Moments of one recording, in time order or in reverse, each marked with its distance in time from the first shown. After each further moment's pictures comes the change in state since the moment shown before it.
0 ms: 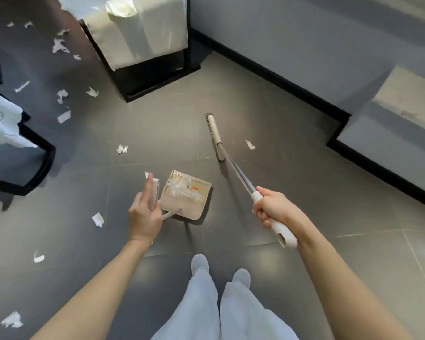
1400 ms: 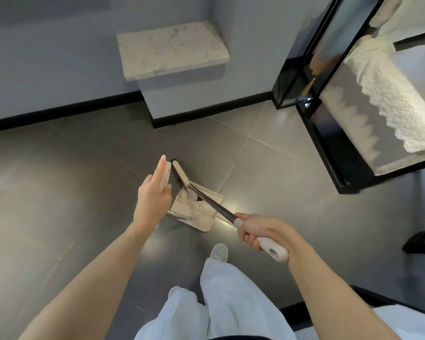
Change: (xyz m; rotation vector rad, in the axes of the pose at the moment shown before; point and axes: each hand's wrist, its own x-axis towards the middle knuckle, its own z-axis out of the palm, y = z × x) left_hand -0.121 0.358 0.374 0.003 -0.955 0.734; right_hand -0.059 0.219 -0.336 0.564 0.160 0.349
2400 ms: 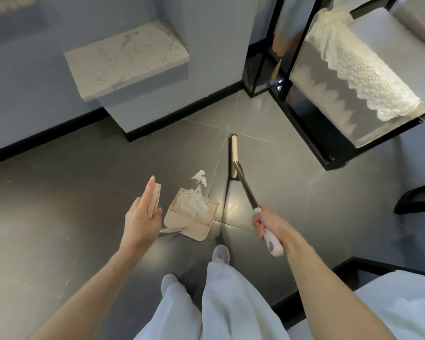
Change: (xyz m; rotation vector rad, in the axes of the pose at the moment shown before) left_hand 0.015 0.026 0.014 0.019 -0.192 -0.031; right_hand 0.059 0.050 -0.060 0.734 0.227 -0.036
